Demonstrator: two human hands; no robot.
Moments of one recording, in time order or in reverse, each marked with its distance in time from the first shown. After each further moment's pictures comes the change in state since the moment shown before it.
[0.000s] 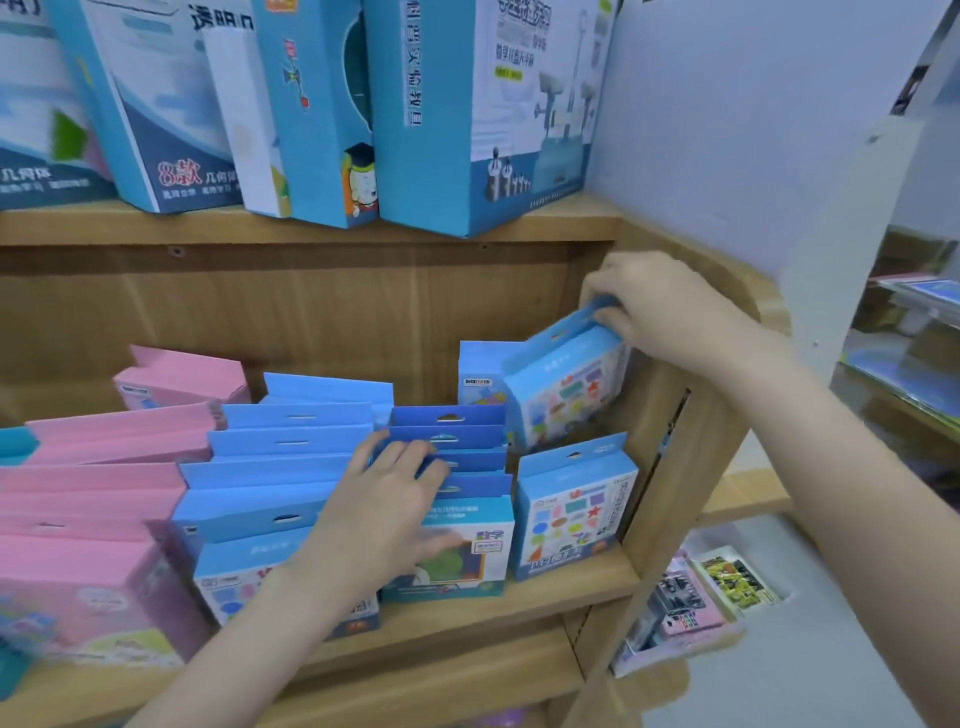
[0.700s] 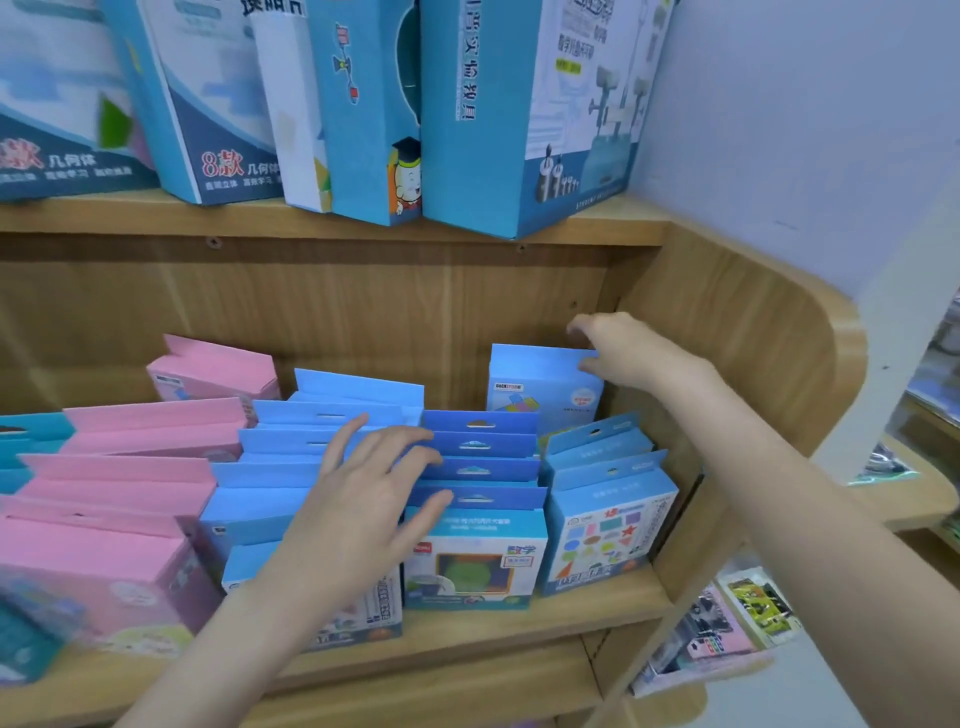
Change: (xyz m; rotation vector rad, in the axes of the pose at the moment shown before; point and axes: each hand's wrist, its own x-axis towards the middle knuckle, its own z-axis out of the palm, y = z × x) left_hand -0.017 -0.024 -0.022 -0.203 0.046 -0.151; right_hand 0.048 -0.001 0.081 0.118 -0.343 0.163
